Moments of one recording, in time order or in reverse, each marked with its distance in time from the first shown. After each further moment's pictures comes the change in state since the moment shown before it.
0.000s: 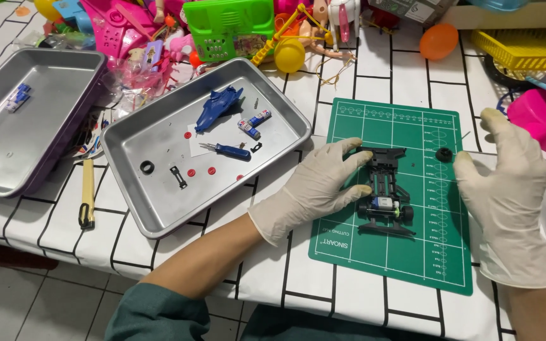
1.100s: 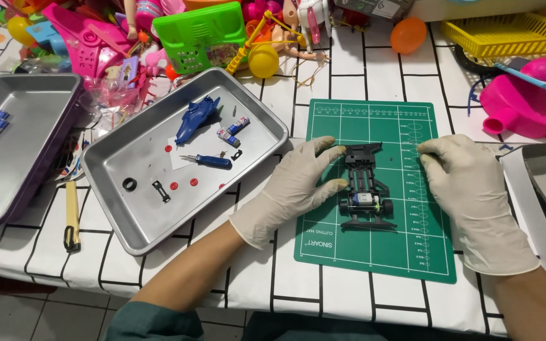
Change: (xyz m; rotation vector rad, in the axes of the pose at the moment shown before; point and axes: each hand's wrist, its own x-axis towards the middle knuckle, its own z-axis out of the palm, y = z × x) left_hand 0.003 -0.004 -0.002 -0.036 -0.044 -0.067; right_hand -0.006 0.006 0.006 0.118 -0.255 0.132
